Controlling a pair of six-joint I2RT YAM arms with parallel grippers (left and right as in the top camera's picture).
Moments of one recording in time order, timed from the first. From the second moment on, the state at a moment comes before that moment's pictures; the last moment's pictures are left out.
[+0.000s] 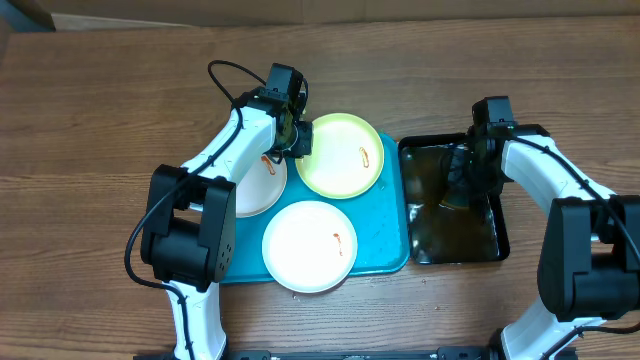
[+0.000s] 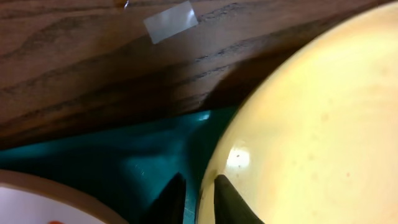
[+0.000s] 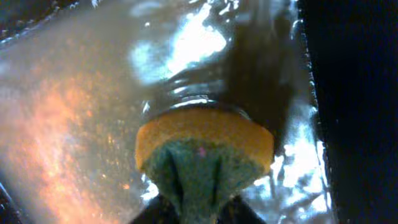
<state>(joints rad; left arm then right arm) -0.30 2.09 1.52 -0.72 0.08 -0.23 0.04 1.85 1.15 -0.73 -0.07 0.33</state>
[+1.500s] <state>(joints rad) -0.30 2.09 1.52 -0.77 0.09 -0.20 0.05 1.86 1.38 -1.01 -0.14 0.30</state>
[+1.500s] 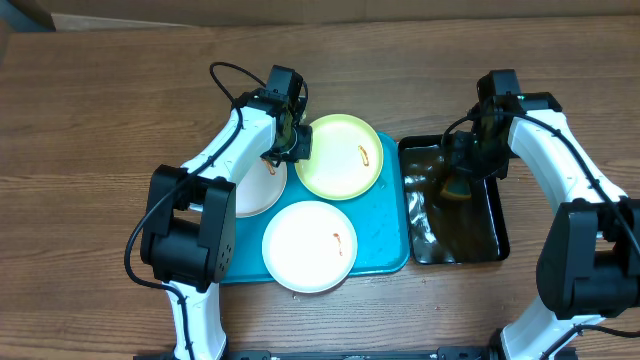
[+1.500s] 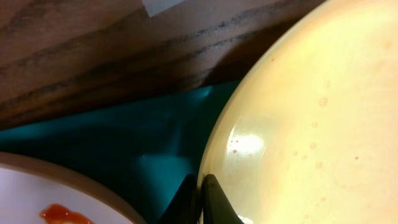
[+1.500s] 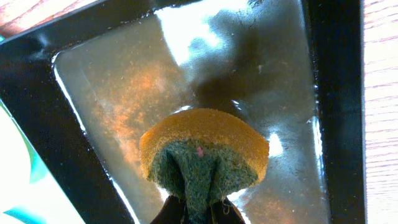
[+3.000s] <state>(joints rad) -0.31 2.09 1.52 -0.77 0.09 -0.18 0.48 2.13 1.69 -0.84 0.13 0.25</state>
